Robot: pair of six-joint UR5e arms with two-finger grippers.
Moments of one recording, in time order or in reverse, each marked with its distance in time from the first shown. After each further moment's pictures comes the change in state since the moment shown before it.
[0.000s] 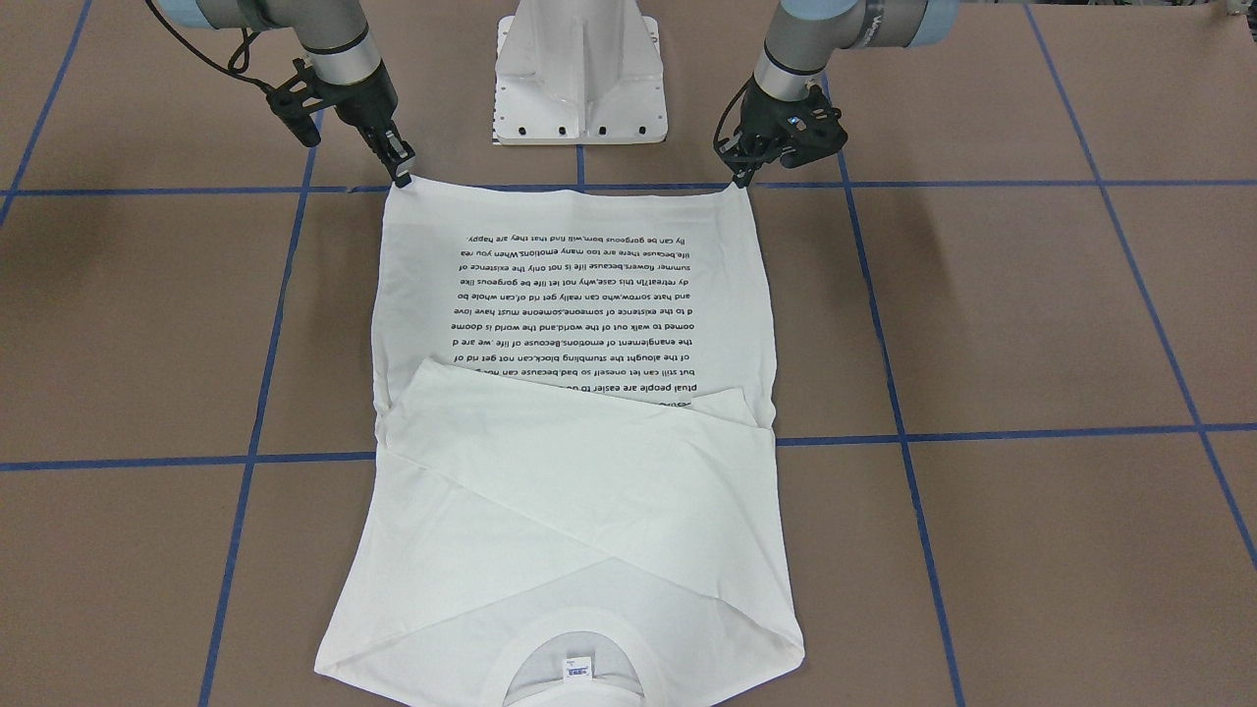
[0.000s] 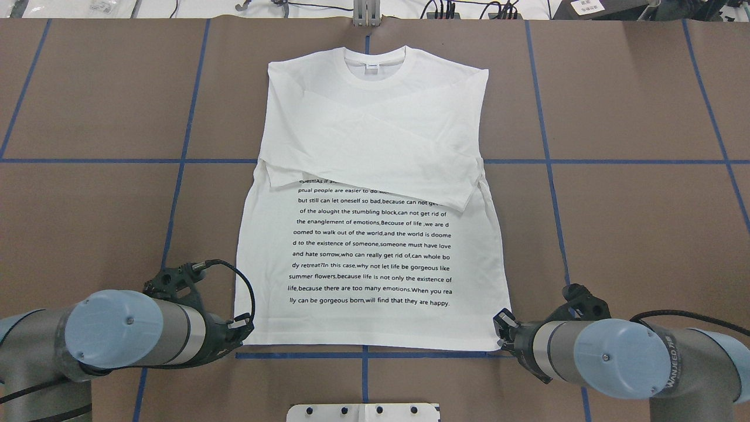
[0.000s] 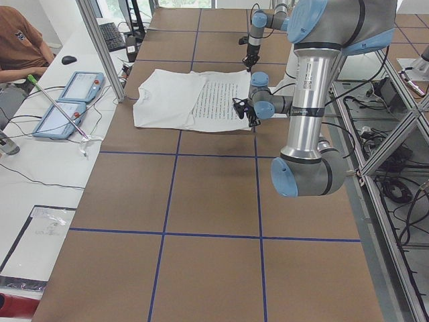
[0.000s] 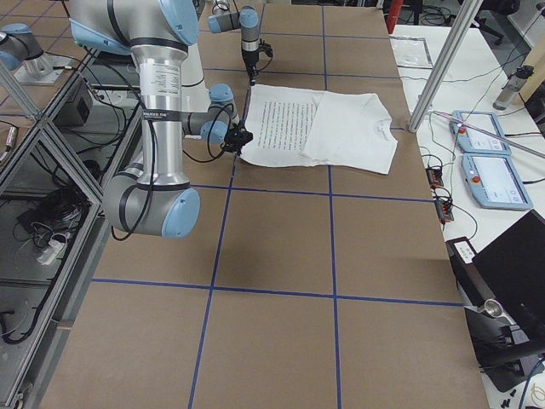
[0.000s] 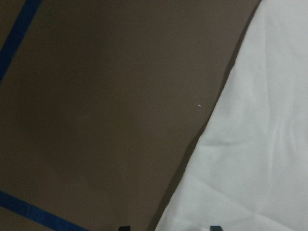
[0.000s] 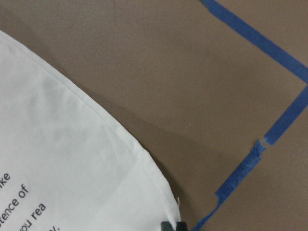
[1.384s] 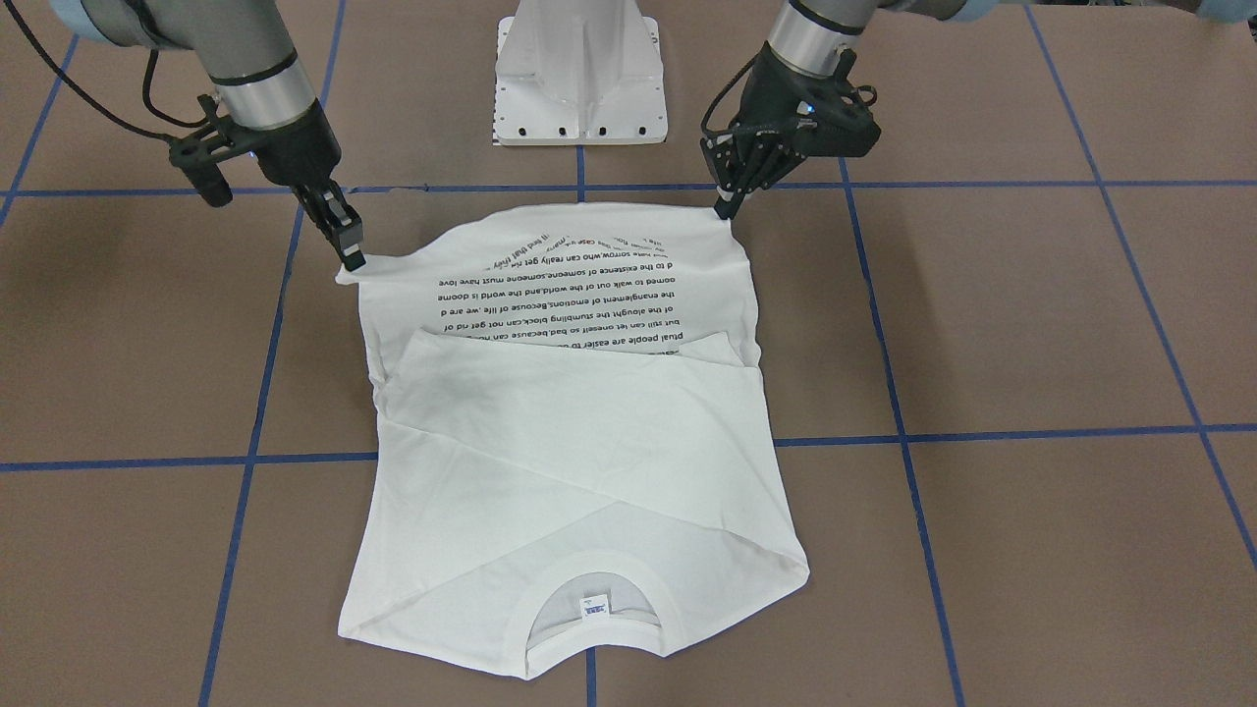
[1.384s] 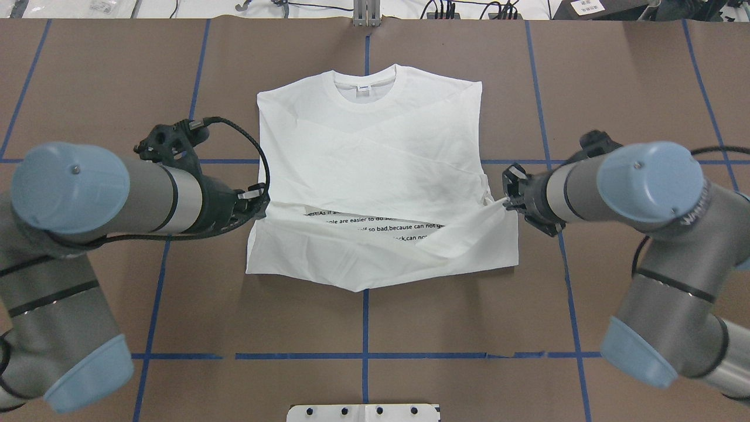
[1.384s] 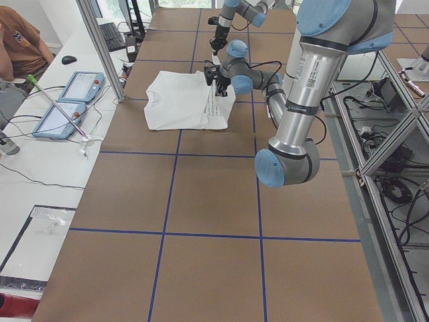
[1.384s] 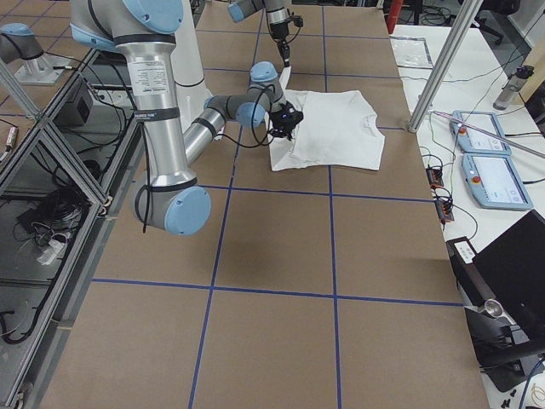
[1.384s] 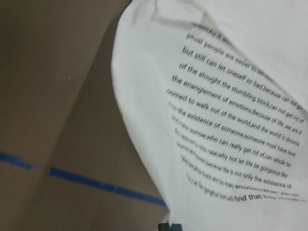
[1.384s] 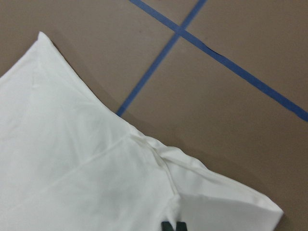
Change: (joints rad) left arm -0.353 -0.245 0.061 0.027 -0.031 0.306; right arm 0.481 0.298 -0.143 -0.146 0.153 -0.345
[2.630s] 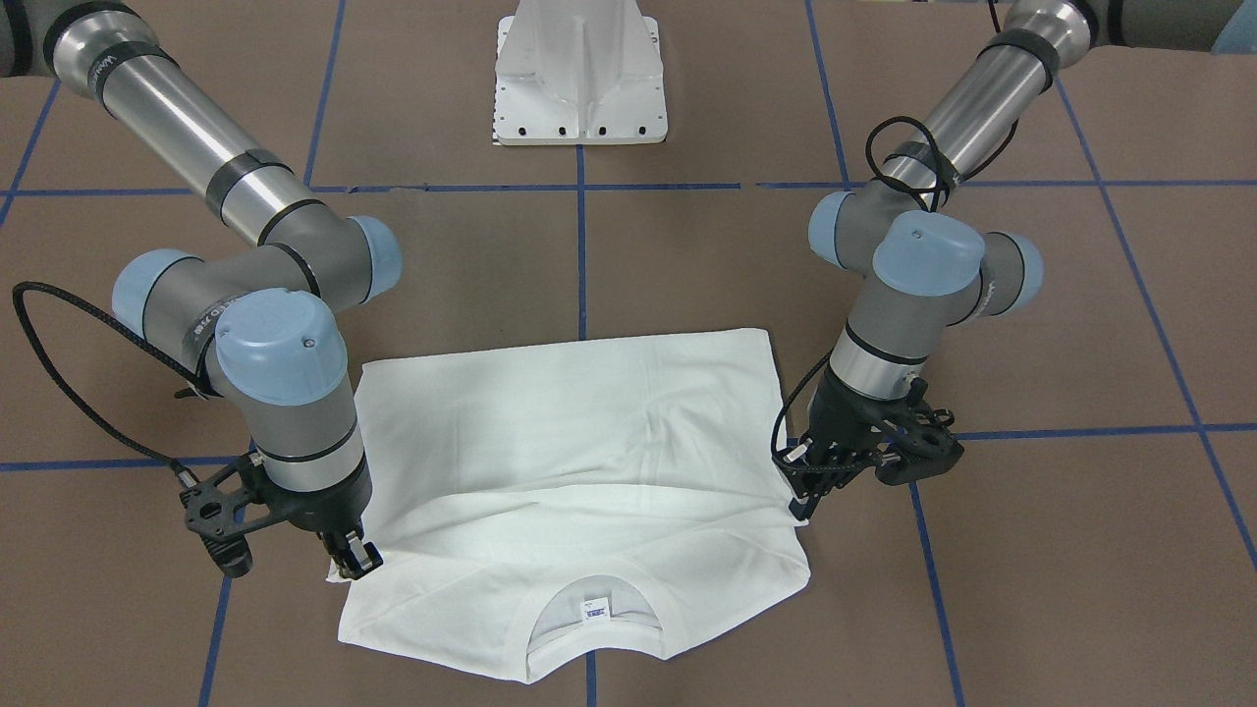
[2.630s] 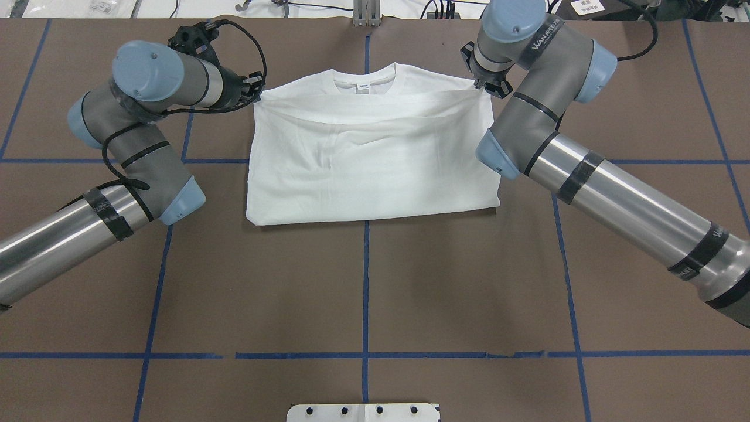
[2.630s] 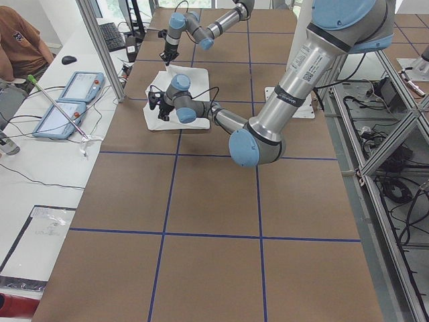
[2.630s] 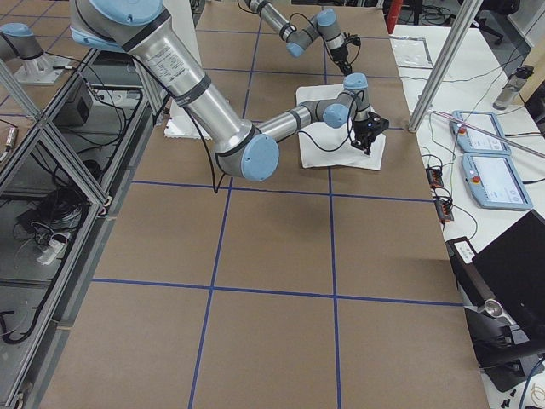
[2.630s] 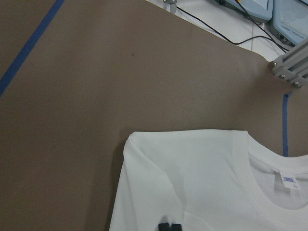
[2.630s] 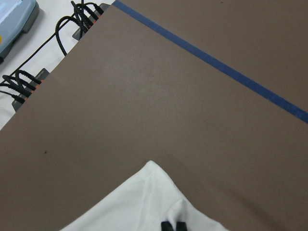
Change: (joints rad) left arm -0.224 -0.263 0.816 -0.585 0.010 0.117; right arm 0.214 0.511 -0.871 0.191 0.020 -0.176
